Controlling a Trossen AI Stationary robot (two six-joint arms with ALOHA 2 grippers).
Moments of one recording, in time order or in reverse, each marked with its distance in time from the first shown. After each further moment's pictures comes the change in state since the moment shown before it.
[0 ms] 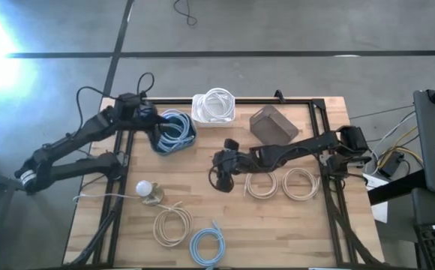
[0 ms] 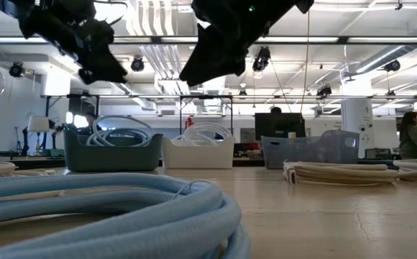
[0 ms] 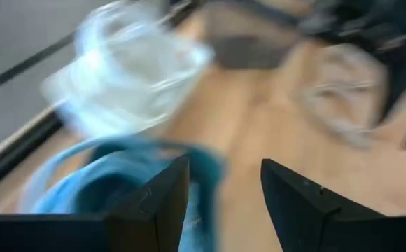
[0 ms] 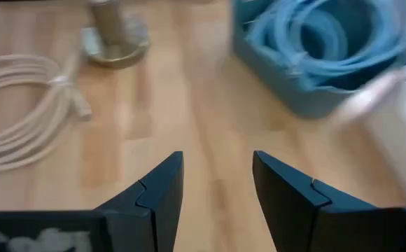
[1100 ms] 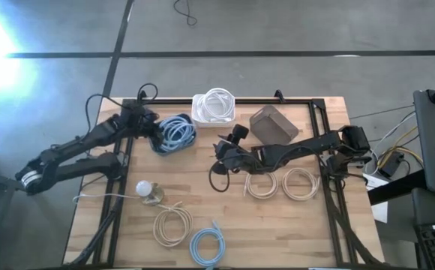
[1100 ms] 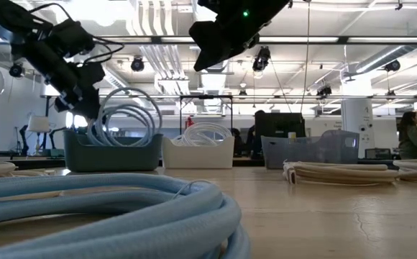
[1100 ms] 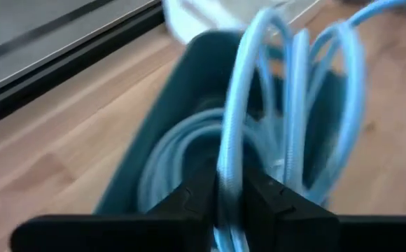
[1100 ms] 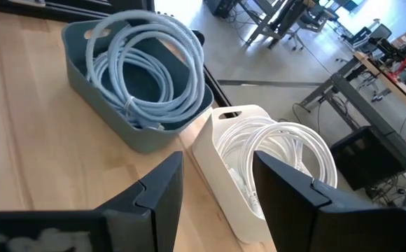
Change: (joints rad) left arm 0.051 0.004 -0.209 0.040 -0.277 -0.082; right arm 0.008 -0.018 0.002 0.074 0.542 -0.220
